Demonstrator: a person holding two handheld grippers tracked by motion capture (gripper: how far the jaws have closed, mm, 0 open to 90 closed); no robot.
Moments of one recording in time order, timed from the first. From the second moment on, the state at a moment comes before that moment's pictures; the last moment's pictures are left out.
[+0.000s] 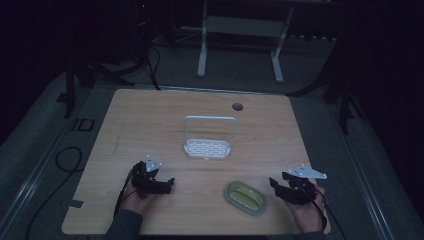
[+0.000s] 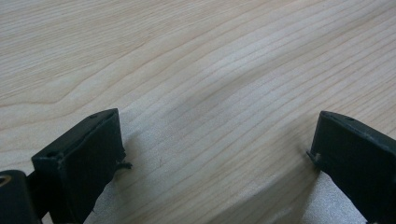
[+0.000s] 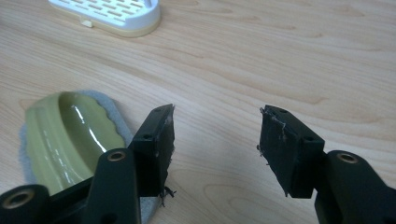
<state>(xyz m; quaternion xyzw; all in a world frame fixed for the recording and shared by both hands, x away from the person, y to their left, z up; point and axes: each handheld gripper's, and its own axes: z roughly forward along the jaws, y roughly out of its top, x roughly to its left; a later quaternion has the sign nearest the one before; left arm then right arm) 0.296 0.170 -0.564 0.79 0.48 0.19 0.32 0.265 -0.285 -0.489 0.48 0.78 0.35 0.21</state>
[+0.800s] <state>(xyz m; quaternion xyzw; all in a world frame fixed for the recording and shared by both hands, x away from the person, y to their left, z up) 0.296 0.169 -0.564 0.79 0.48 0.19 0.32 0.269 -0.267 -0.454 0.42 0.83 0.32 0.20</state>
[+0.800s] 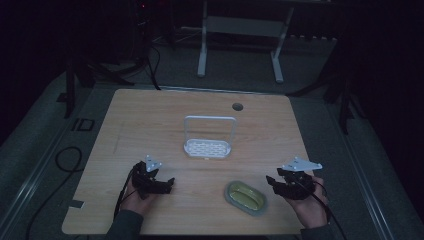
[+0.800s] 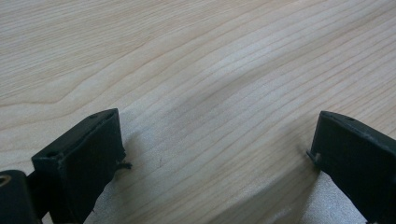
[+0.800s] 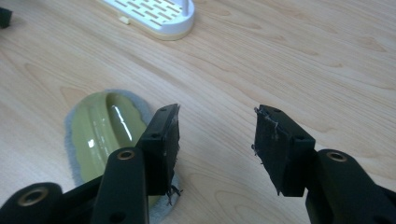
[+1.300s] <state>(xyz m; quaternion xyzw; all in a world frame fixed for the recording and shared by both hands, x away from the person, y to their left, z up) 0.296 0.169 -0.564 0.79 0.49 0.19 0.32 0.276 -0.255 -0.442 0.38 0.86 0.29 0.17</state>
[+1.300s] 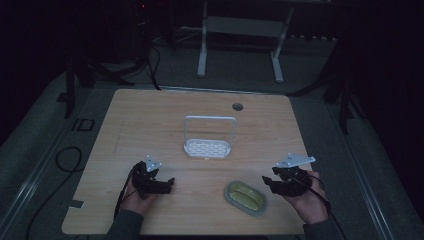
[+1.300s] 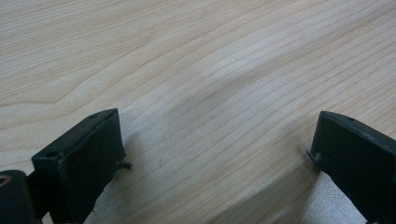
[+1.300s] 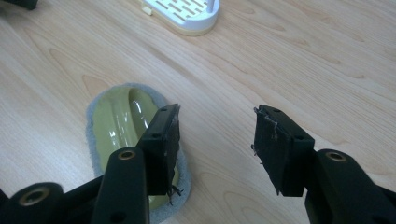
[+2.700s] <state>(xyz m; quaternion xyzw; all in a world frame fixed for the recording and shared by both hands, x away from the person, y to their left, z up) 0.296 0.168 -0.564 0.79 0.49 0.19 0.32 0.289 -0.204 -0.437 0.29 0.93 0.21 0.11</state>
